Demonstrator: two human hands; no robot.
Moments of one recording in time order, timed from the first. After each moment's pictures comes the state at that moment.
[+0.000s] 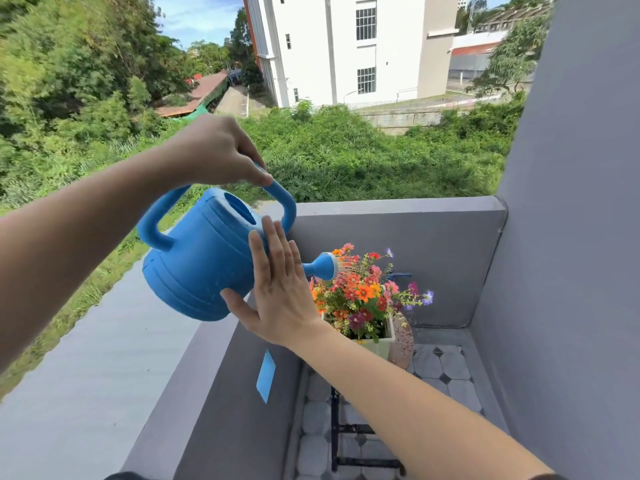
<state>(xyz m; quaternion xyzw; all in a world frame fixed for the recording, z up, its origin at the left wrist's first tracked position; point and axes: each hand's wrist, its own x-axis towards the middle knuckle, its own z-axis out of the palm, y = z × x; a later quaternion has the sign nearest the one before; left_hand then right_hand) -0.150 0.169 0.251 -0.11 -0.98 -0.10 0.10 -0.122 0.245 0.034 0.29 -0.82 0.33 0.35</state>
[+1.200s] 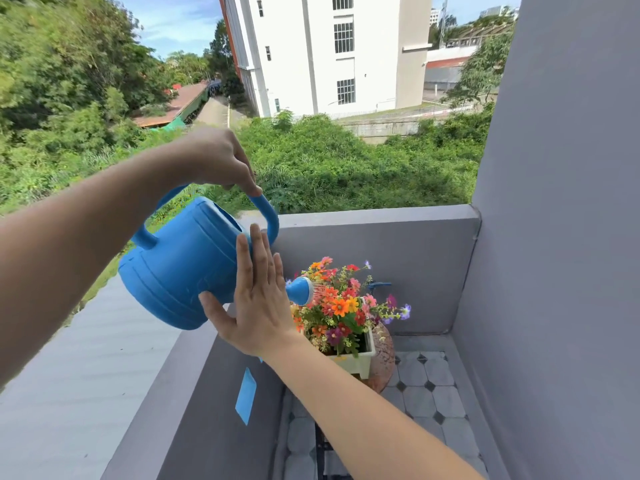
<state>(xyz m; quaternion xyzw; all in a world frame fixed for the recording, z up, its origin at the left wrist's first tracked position) -0.199 0.187 0.254 -0.09 -0.99 -0.08 0.04 -0.135 0.244 0.044 0.24 -0.85 0.39 0.26</state>
